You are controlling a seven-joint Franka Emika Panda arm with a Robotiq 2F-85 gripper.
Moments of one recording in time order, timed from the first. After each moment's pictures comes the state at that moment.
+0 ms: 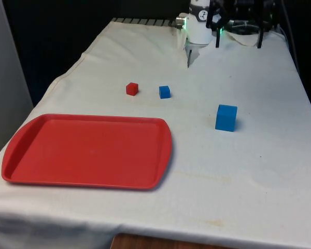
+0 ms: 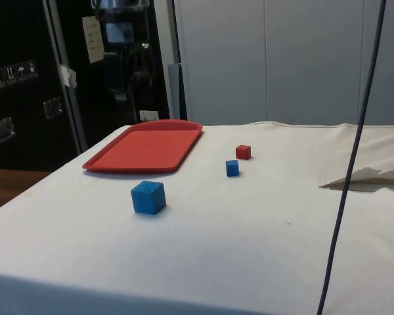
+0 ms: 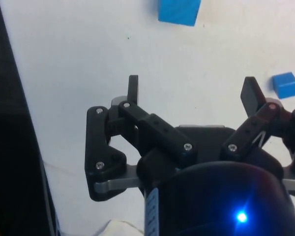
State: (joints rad) arm 0.47 0.16 -0.33 -2.05 0.06 2.24 0.08
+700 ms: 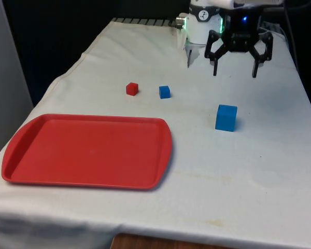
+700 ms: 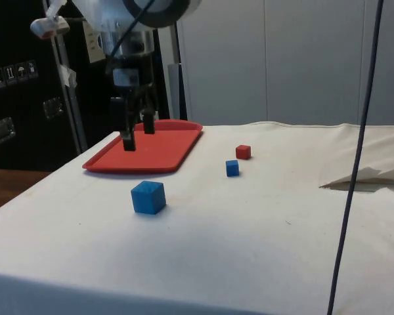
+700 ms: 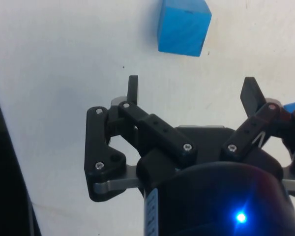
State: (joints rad) arm 0.47 0.27 -0.31 -2.11 0.08 2.42 0.08
